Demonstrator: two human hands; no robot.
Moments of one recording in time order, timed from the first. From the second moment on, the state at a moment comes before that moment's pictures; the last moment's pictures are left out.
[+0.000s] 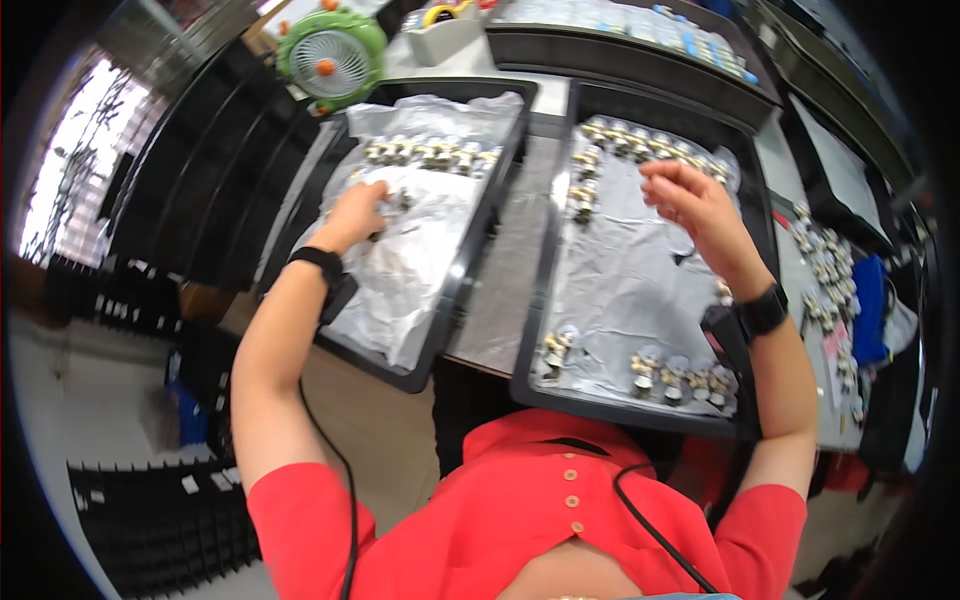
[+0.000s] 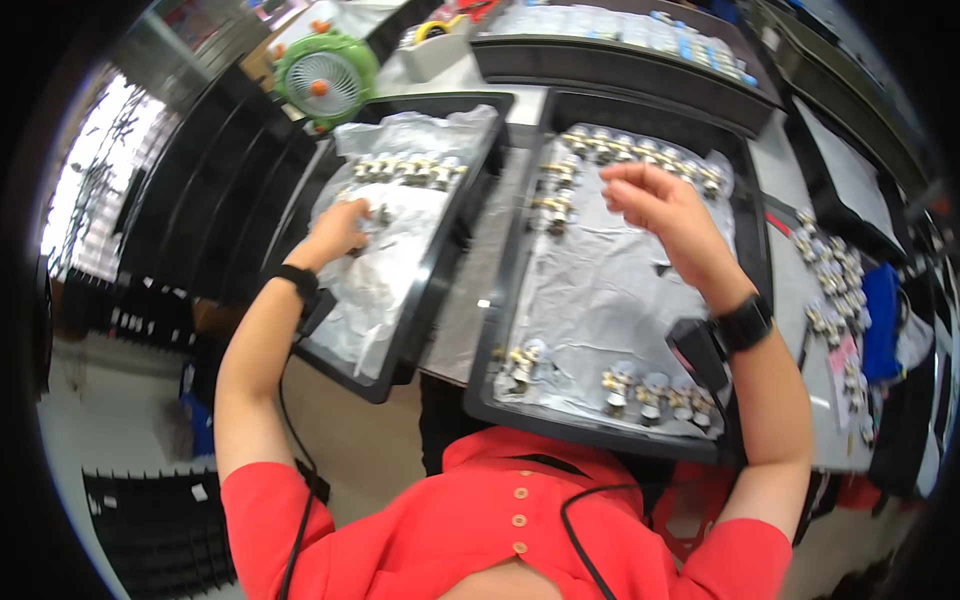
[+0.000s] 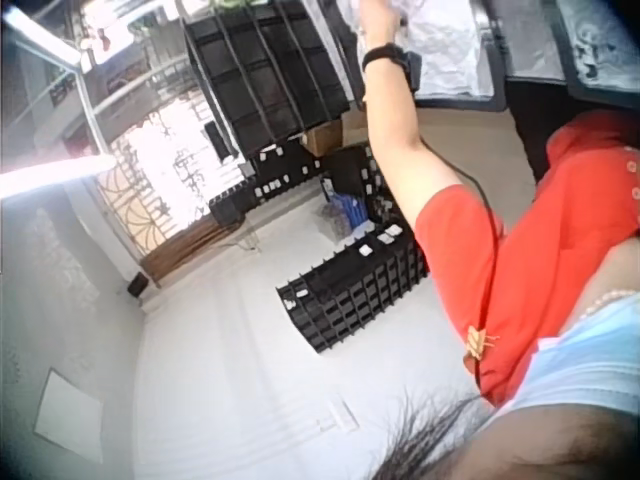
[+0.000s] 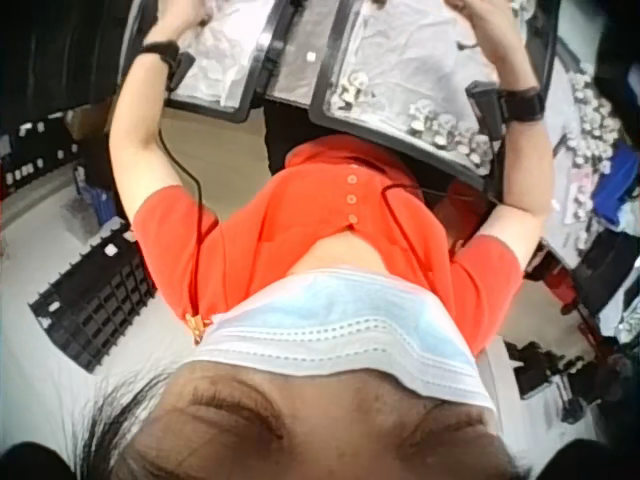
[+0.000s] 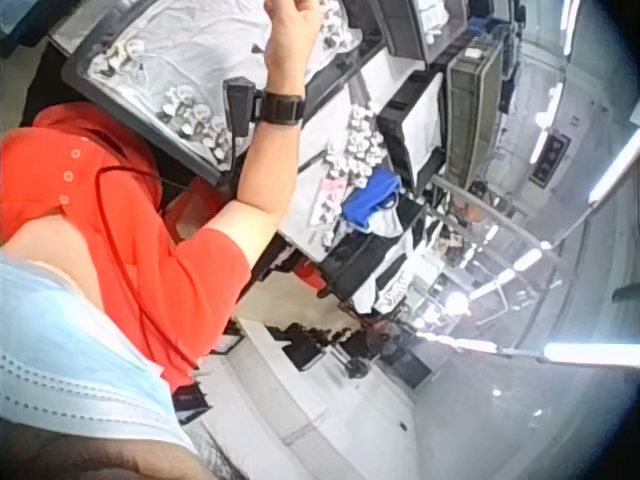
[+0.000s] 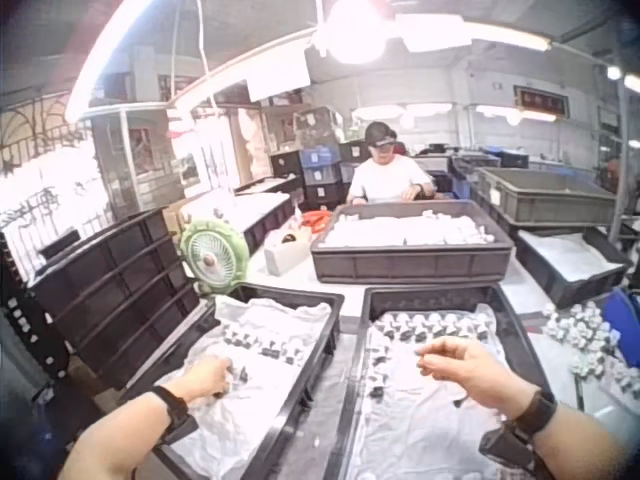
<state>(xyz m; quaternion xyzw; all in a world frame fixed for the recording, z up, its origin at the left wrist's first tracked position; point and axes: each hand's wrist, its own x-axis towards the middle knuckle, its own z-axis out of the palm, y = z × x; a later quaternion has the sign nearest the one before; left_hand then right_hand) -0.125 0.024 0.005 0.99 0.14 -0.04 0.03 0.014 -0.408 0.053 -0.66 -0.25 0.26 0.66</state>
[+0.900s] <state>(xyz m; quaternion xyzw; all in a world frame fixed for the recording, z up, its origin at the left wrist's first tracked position) -0.106 -0.199 0.084 0.73 -0.14 -0.17 0.65 -0.061 -0.418 0.045 -0.79 -0.49 0.35 0.07</state>
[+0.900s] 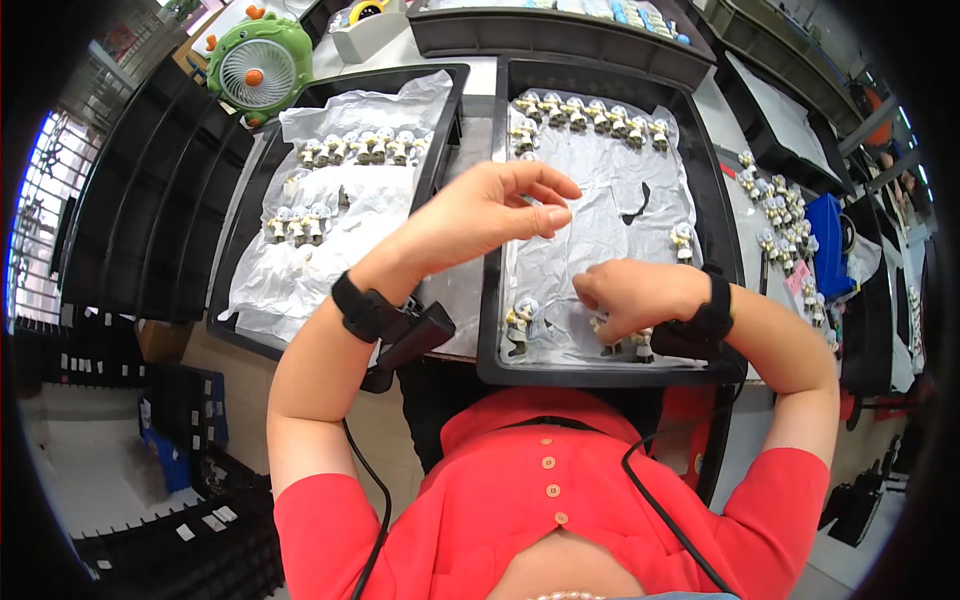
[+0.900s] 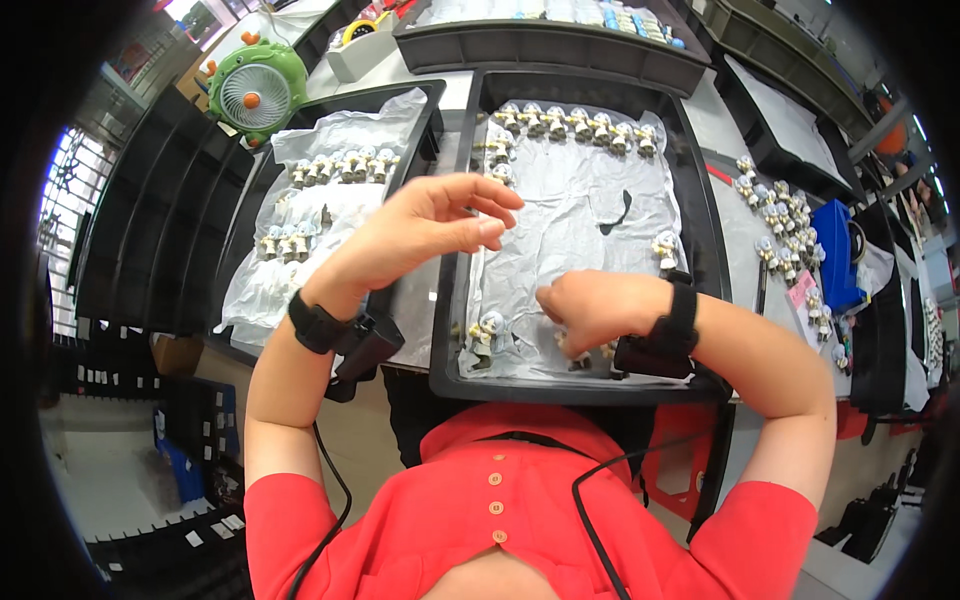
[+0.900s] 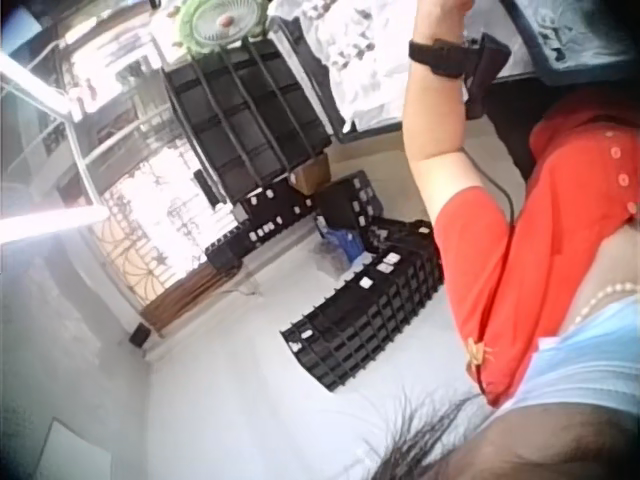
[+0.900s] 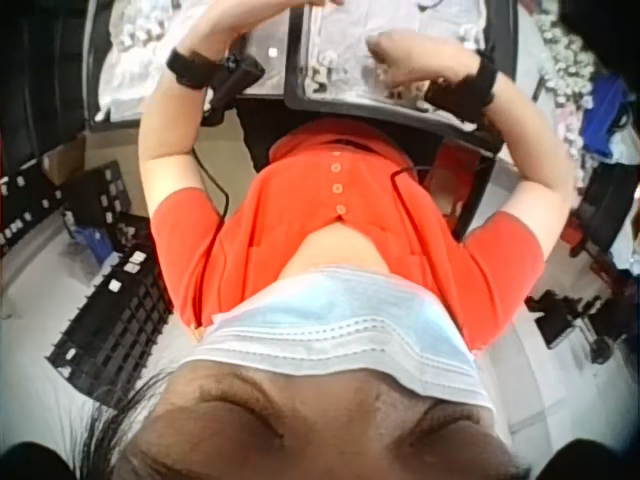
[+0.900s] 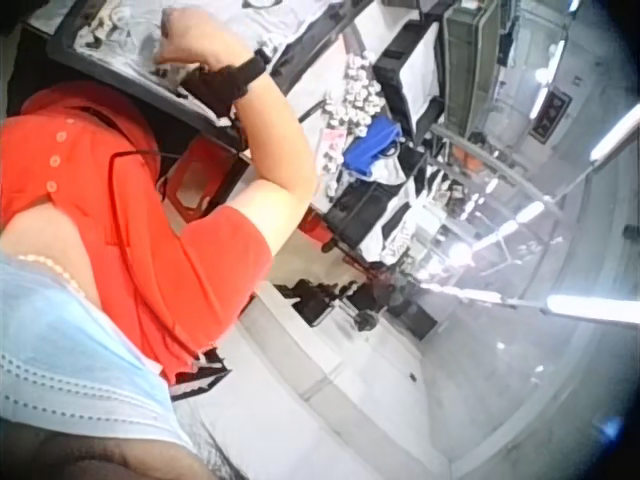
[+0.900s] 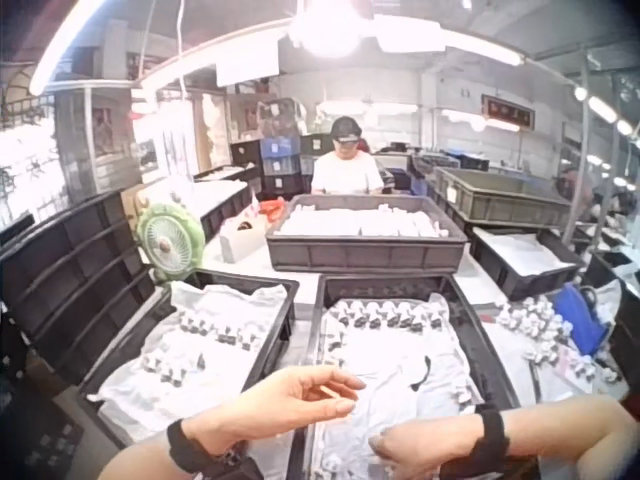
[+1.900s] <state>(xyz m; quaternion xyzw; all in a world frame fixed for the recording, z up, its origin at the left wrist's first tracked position) -0.099 -0.203 0.045 0.44 -0.06 -0.16 0.88 -0.031 -0.390 0.035 -0.75 -0.43 0.10 0.49</state>
